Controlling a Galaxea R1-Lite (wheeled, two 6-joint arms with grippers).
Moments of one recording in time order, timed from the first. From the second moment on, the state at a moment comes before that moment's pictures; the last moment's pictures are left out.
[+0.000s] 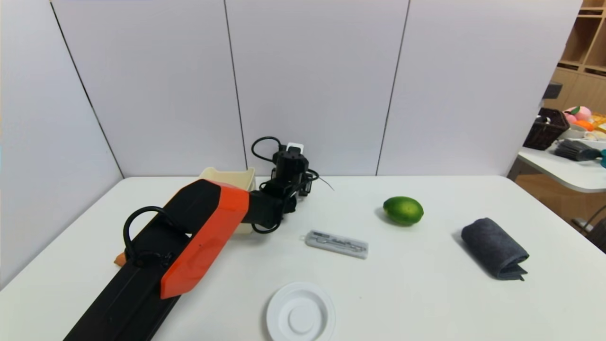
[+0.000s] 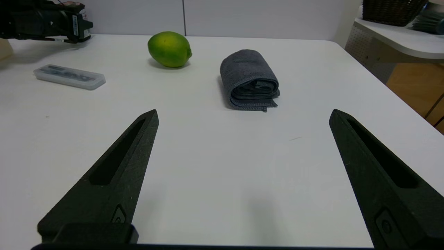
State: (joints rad) left arm -0.54 2.68 -1.98 -0.51 0.39 0.00; right arm 0.00 0.00 0.00 -0.01 0.00 -0.03
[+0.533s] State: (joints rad) left arm -0.54 2.68 -1.98 -0.51 0.40 0.00; right arm 0.00 0.00 0.00 -0.02 0.00 -0.03
